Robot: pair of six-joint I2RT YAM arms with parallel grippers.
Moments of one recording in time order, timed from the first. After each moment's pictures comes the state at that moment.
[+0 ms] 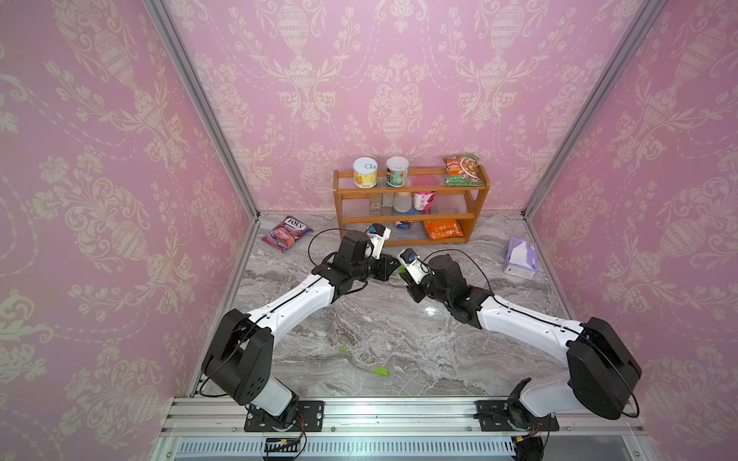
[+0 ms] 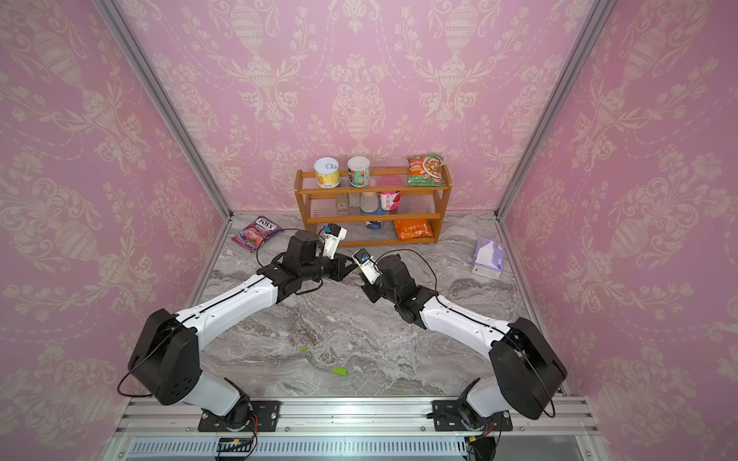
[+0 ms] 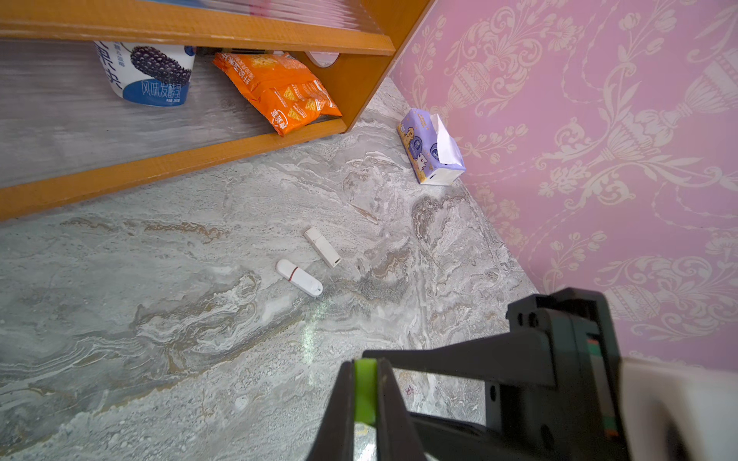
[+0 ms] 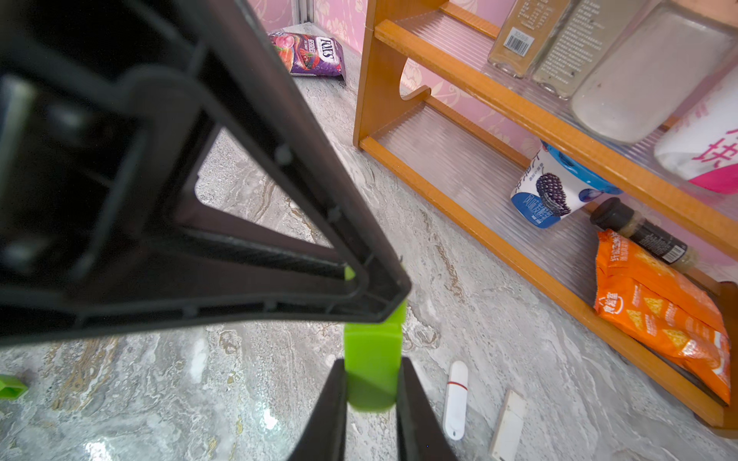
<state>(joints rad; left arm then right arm) -0.55 1.55 1.09 -0.06 0.43 -0.40 0.68 1.45 0.88 0.11 0.03 -0.17</state>
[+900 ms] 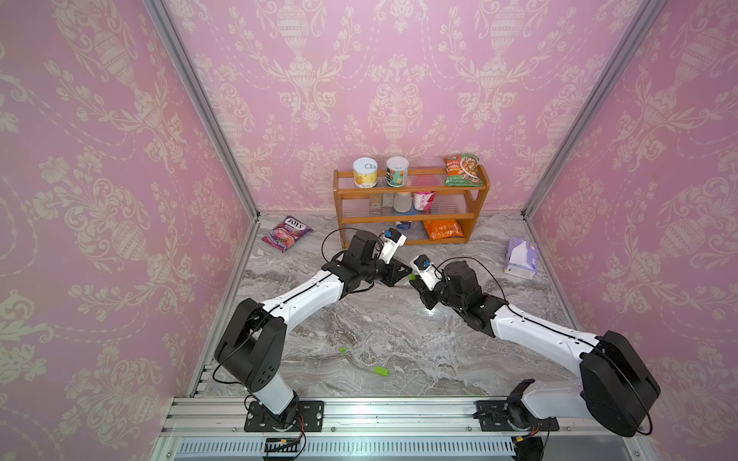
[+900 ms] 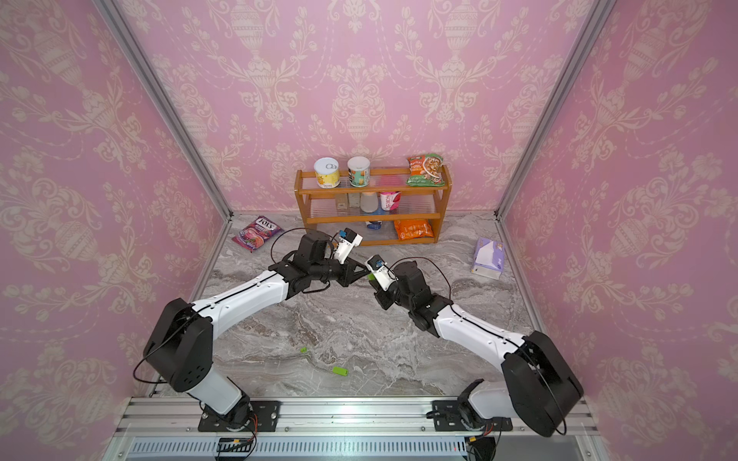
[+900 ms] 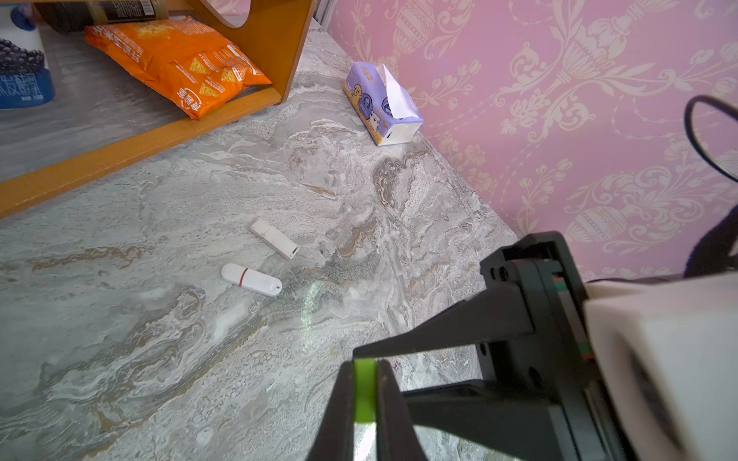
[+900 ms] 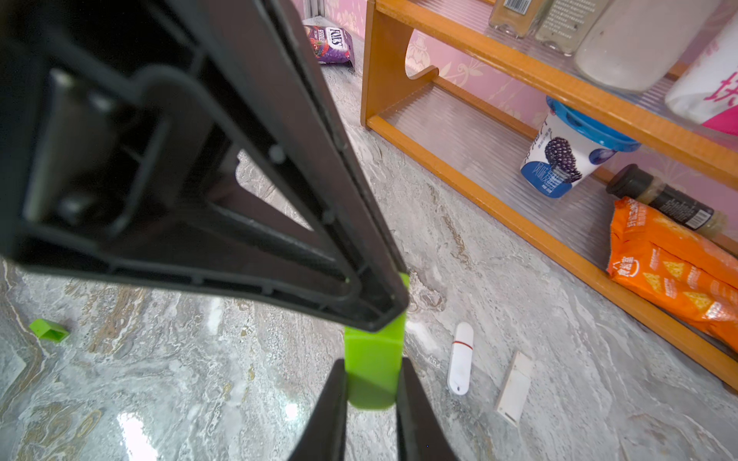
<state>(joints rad) -0.58 1.64 1.14 -0.08 0.59 -0.26 0.60 1.33 0.73 0.15 -0.11 -0.16</state>
